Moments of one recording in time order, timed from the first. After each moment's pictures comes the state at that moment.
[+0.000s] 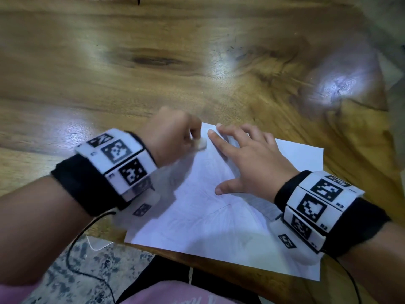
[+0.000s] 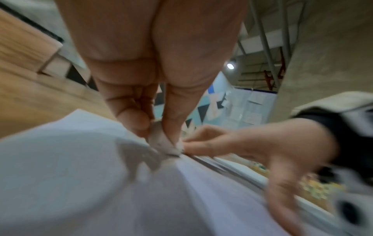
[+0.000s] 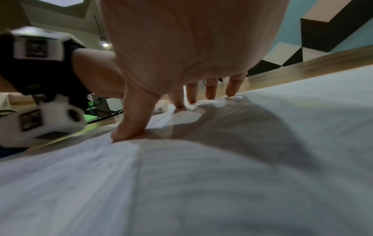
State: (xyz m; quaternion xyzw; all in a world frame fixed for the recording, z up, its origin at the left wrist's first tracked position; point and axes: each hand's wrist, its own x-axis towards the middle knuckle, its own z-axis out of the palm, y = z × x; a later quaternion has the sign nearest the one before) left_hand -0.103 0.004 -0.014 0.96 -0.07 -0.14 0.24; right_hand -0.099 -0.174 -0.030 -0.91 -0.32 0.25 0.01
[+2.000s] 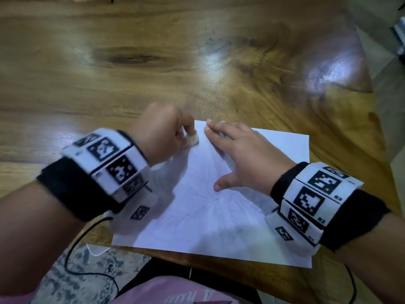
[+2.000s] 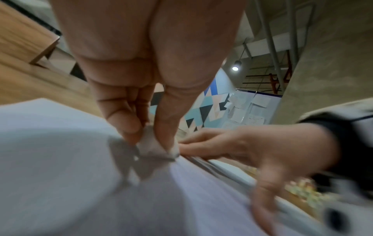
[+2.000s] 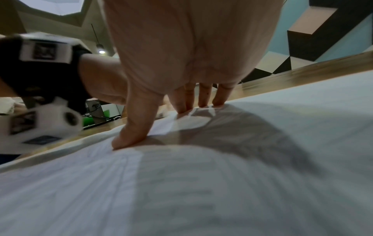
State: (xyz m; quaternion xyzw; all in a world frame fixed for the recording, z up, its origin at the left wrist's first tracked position) left_hand -0.099 -0.012 -0.016 0.96 -0.06 -0.14 0.24; right_hand -0.096 -0.191 -0.032 -0.90 -0.33 0.26 0.08
